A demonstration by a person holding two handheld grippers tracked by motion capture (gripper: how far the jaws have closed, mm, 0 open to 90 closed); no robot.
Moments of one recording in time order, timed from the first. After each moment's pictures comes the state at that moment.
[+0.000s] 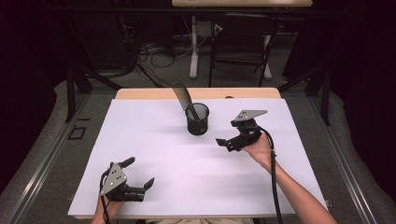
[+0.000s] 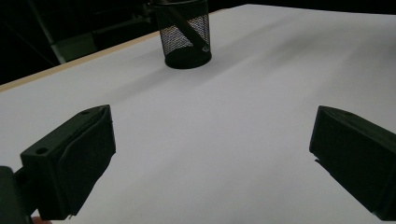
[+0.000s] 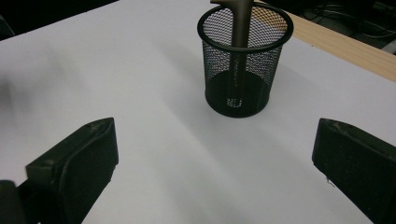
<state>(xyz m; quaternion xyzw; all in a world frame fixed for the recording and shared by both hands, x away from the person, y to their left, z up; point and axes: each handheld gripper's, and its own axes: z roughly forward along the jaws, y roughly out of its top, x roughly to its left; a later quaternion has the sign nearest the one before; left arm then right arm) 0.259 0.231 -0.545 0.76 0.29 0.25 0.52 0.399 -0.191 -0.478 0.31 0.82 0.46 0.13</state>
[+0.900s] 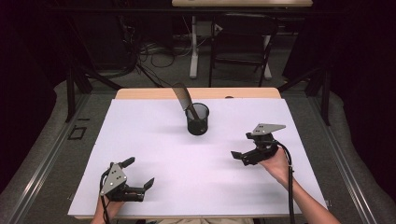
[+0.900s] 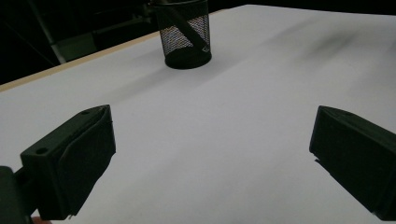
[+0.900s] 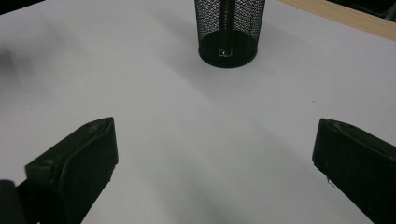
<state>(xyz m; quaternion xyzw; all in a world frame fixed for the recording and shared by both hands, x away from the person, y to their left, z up) 0.259 0.231 -0.544 0.76 0.29 0.26 0.52 0.359 -0.234 -0.494 0.33 0.82 0.45 0.13</state>
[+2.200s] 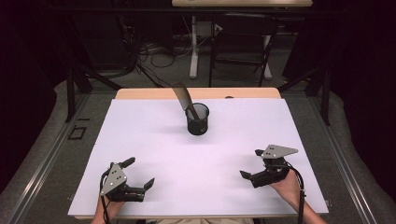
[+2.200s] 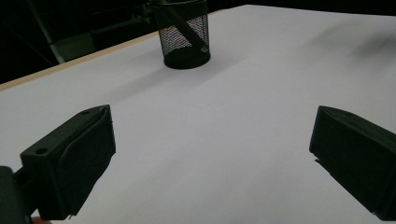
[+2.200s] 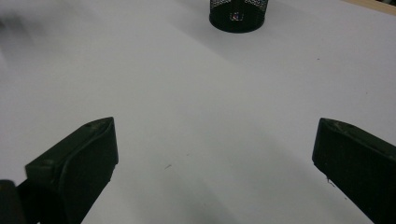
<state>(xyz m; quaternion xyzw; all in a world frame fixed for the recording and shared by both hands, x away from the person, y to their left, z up) 0.259 0.230 -0.545 0.76 0.29 0.25 0.52 0.301 -0.255 -0.516 0.32 0.82 0.44 0.16</state>
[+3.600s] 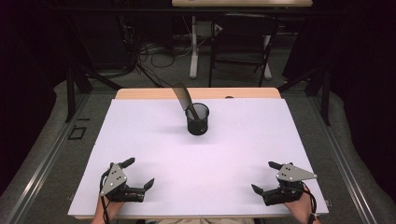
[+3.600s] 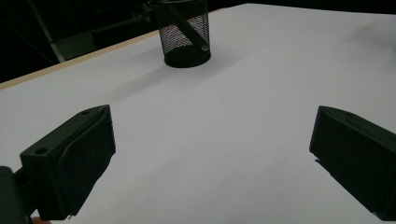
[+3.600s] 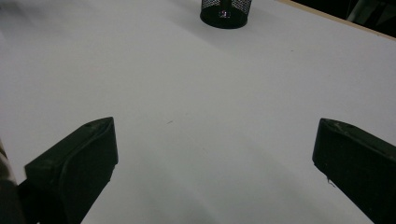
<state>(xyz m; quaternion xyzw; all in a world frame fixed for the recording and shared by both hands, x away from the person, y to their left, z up) 0.258 0.230 -0.545 0.76 0.29 0.25 0.52 0.250 -0.283 -0.528 0.31 0.80 0.46 0.22</state>
